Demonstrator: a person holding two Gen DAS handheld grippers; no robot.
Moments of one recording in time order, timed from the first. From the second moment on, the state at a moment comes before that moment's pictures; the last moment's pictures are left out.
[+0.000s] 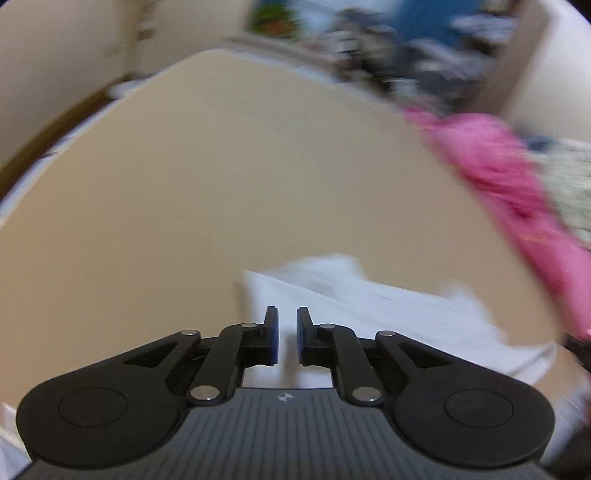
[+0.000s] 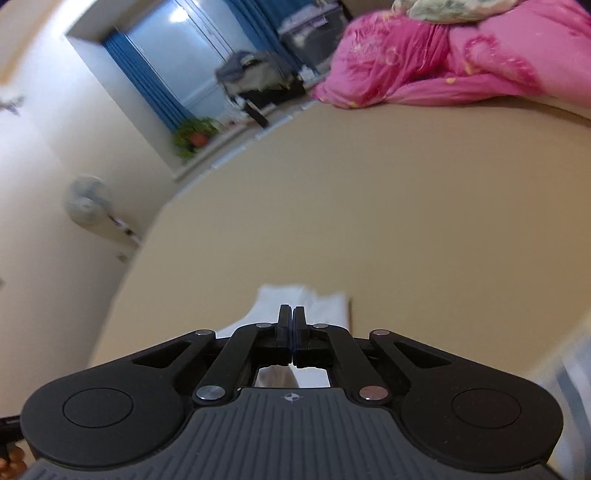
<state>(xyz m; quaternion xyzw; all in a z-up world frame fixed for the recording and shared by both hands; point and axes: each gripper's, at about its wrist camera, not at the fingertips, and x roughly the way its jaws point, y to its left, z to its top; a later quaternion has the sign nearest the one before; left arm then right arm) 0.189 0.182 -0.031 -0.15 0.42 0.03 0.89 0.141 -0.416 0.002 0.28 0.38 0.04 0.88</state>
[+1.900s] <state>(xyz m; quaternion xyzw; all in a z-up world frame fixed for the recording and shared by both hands) 0.129 0.140 -0.125 -0.06 0.55 0.02 0.83 0.127 -0.336 -0.085 0.15 0.54 0.01 0.83</state>
